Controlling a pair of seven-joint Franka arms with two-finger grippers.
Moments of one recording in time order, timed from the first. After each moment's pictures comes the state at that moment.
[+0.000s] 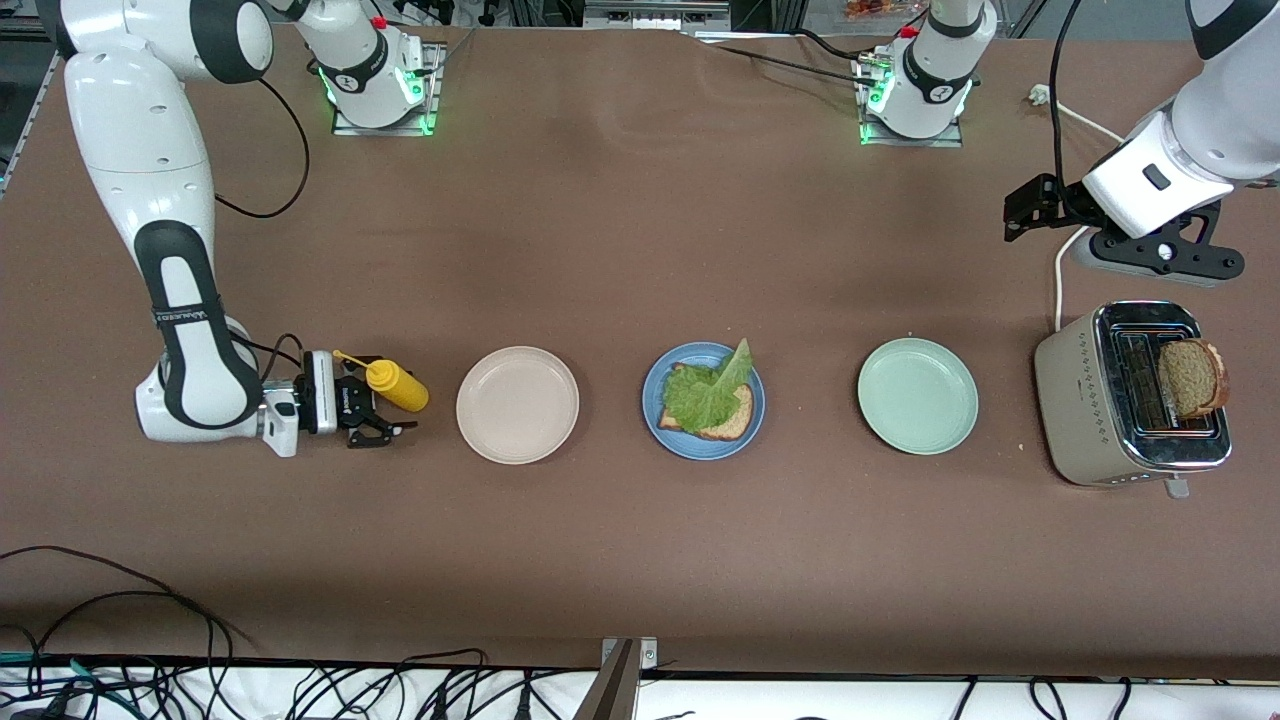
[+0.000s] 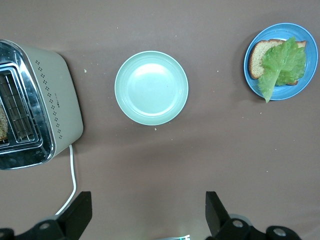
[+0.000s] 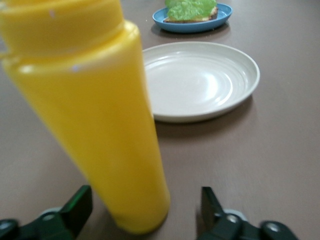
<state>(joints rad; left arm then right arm) 0.15 0.01 -0.28 -1.63 -0.01 1.52 0.03 0.01 0.89 -0.12 -1.55 1.00 1.80 -2.37</state>
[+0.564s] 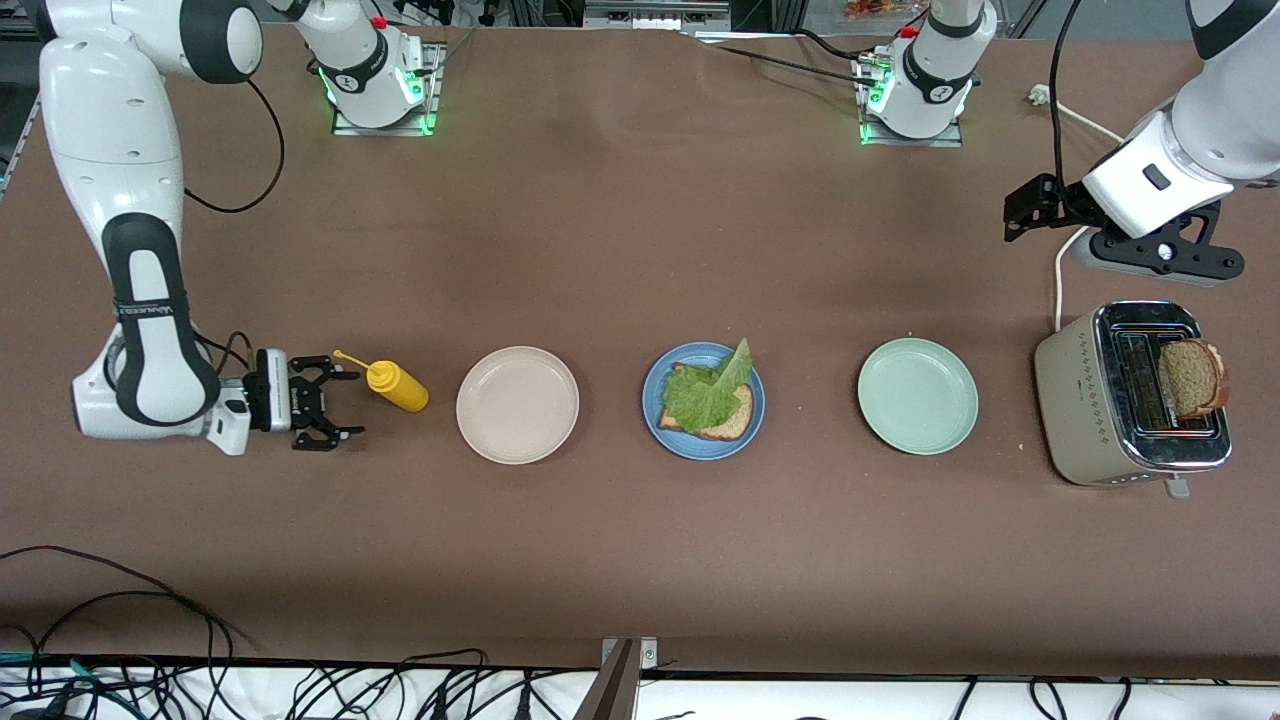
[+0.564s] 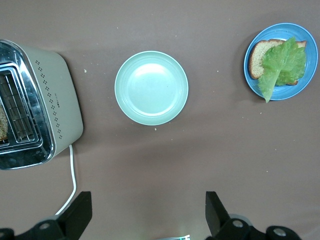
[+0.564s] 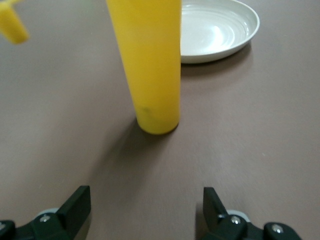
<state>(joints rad) 0.15 0.01 -0.28 -1.63 -0.01 1.52 0.03 0.01 0.87 -0.22 -1.53 0.89 1.80 -2.40</state>
